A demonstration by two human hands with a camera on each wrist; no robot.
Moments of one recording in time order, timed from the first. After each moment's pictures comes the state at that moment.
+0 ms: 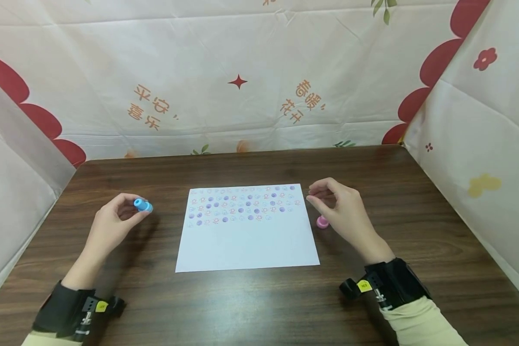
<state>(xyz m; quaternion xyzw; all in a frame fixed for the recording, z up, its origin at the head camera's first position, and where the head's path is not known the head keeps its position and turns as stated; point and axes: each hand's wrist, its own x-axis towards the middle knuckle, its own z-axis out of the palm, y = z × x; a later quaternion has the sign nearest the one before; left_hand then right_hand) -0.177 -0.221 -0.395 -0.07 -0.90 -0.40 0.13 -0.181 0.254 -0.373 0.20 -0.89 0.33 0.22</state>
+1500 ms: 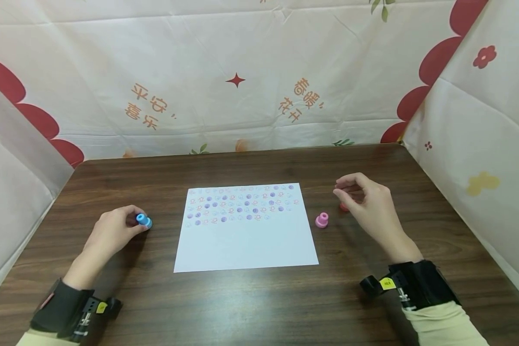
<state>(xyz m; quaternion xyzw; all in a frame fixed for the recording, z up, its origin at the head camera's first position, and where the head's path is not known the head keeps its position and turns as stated) -0.180 -0.220 -0.392 -0.02 -0.97 -0.23 -0.01 -0.176 0.297 -0.362 0.13 -0.91 0.31 0.24</state>
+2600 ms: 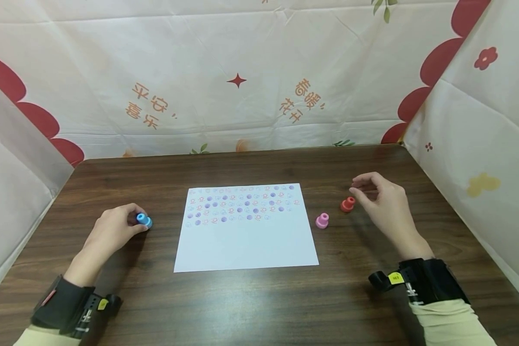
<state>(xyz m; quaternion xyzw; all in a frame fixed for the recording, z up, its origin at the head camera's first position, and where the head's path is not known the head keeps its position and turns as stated) -0.183 -0.219 -0.389 -0.03 -0.98 -0.22 -0.03 -0.184 0.324 -0.363 0.08 -0.93 0.29 0.22</state>
